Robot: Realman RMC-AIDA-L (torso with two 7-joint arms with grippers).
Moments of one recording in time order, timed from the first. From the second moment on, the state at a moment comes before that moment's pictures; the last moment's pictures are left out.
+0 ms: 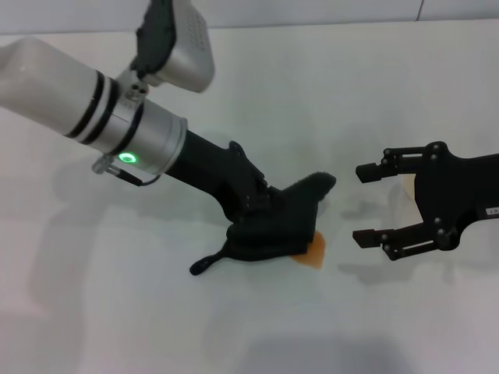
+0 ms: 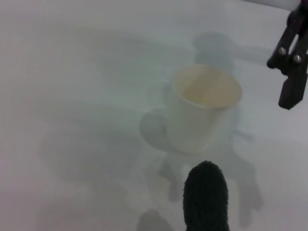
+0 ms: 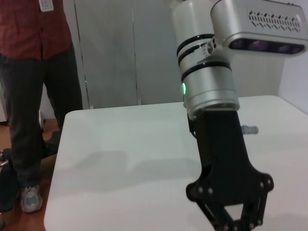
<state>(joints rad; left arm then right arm) -0.85 -2.09 1.25 0.71 2.15 1.41 -1.72 0.23 2.01 -1.25 -1.45 -1.78 -1.60 1.65</state>
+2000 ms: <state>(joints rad) -0.84 -2.08 1.52 0.62 2.06 1.30 -1.73 0.20 2.01 -1.16 -1.43 -1.77 -1.61 1.65</state>
